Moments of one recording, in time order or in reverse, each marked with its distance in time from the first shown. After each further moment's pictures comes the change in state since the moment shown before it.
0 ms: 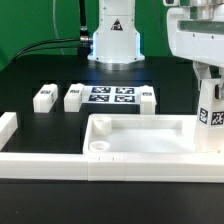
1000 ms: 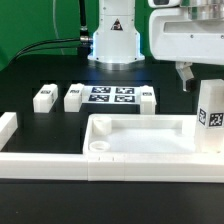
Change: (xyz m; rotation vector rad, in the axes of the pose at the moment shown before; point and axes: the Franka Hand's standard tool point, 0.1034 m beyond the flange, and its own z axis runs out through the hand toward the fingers) arm 0.002 -0.002 -0.001 -0.031 -0.006 -0.626
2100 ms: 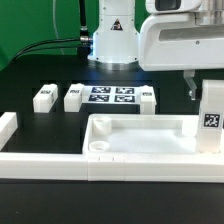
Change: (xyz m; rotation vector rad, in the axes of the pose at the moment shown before) arm -0.002 0.004 0.007 -0.028 -0.001 -0.542
